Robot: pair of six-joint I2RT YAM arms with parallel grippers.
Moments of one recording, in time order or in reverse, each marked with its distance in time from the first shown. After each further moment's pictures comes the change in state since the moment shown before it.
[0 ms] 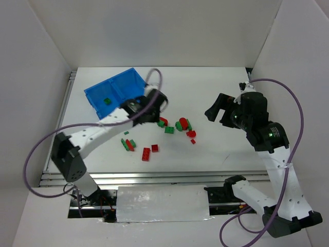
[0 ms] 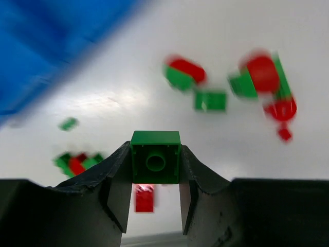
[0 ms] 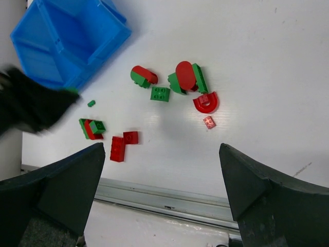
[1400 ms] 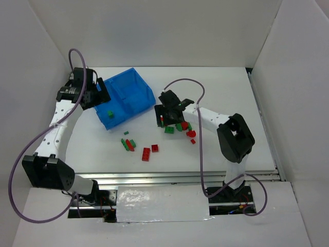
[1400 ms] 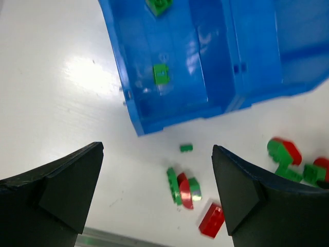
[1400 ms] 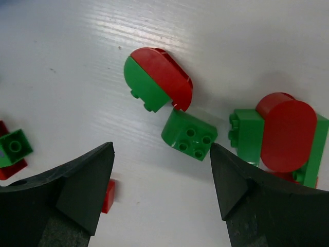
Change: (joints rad) left arm 0.770 -0.214 0.018 -0.098 0.208 0.121; right arm 0.425 0.942 0.094 0.408 0.149 -0.056
